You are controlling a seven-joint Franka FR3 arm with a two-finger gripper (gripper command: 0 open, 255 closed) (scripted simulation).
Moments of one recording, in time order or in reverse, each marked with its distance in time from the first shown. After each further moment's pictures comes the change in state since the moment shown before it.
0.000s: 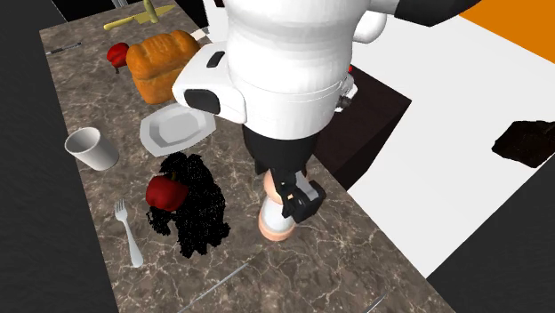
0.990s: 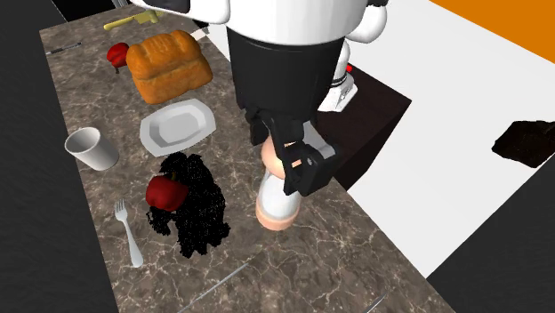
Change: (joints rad) arm 0.013 0.035 0.007 0.246 -0.014 -0.214 0.003
